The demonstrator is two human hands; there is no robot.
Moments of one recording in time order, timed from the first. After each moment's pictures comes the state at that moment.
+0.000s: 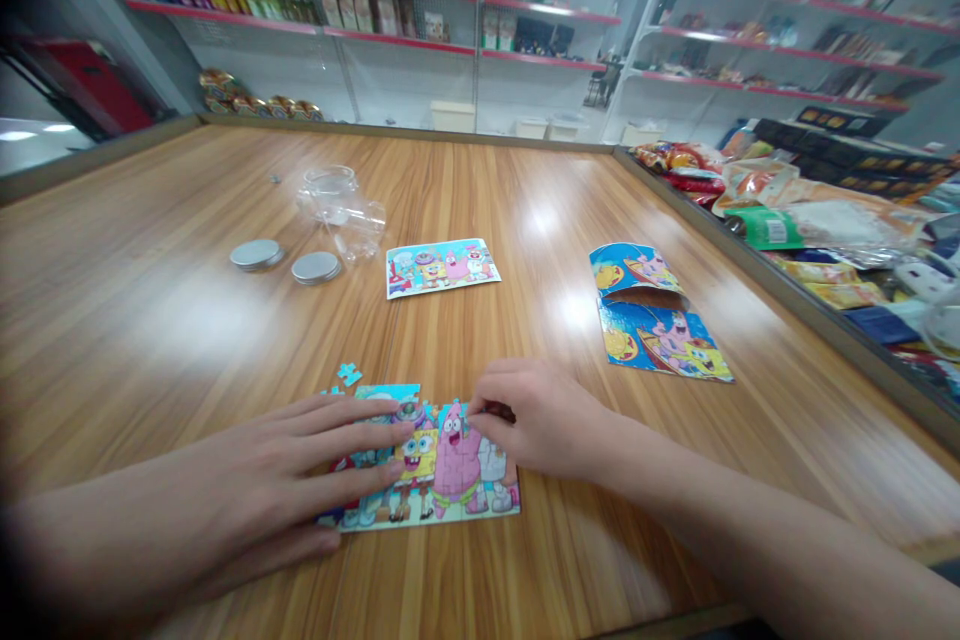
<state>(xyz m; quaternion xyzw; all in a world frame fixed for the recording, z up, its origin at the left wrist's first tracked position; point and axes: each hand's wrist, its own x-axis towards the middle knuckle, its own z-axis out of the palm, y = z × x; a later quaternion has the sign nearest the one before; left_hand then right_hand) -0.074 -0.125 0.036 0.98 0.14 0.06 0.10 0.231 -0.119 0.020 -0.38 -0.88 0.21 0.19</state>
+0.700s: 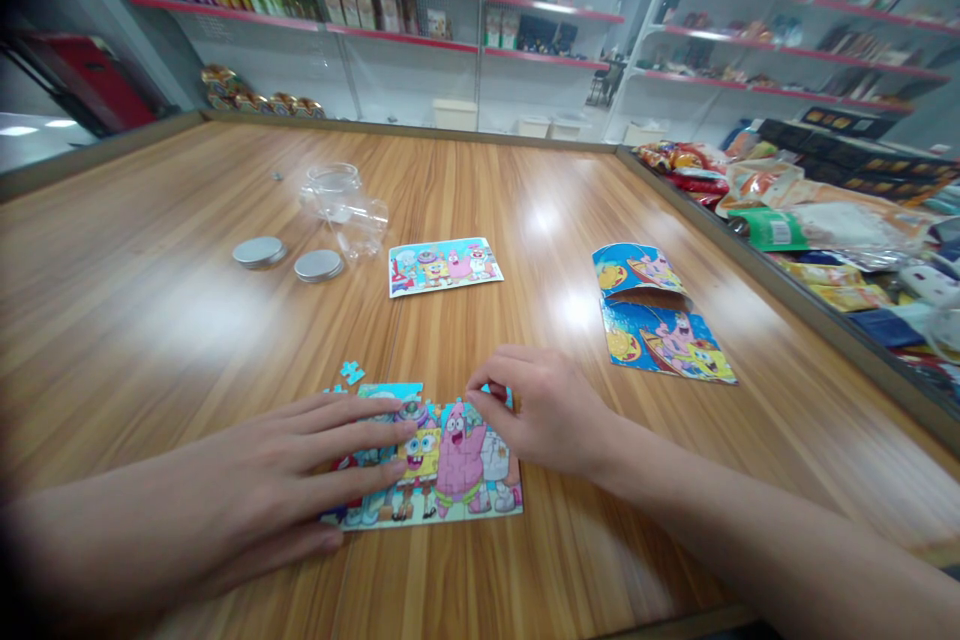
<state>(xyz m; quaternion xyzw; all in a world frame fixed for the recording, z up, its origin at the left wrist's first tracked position) -0.078 -0.125 0.029 0.99 0.14 0.03 0.08 0.227 -0.120 0.021 -0.40 -0.86 0.17 0.27</state>
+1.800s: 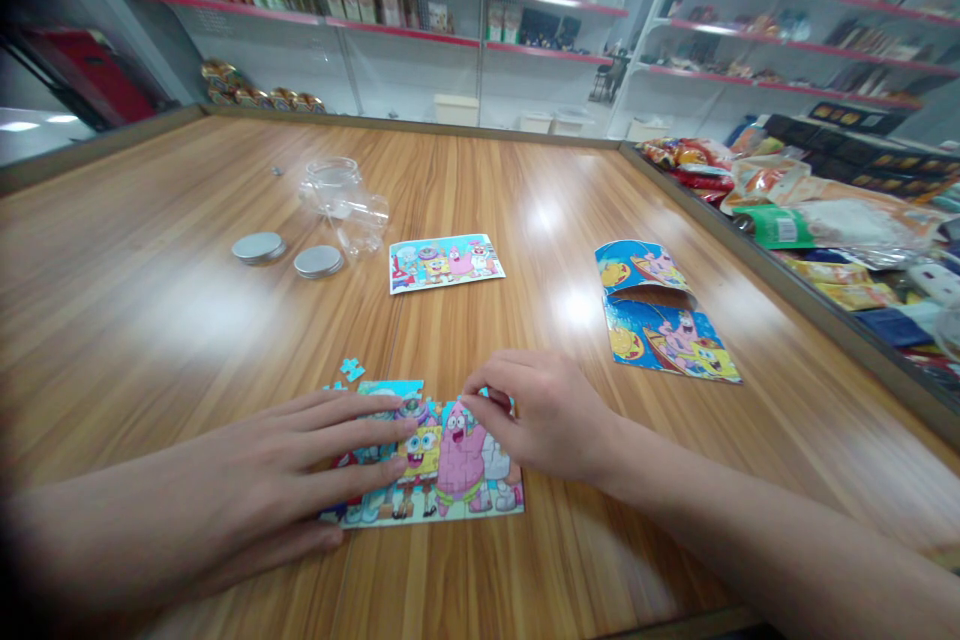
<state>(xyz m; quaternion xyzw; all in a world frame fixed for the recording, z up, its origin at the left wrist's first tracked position) -0.074 -0.128 0.034 0.99 0.15 0.04 0.06 0.225 -0.123 0.018 -0.38 -0.87 0.16 0.28</state>
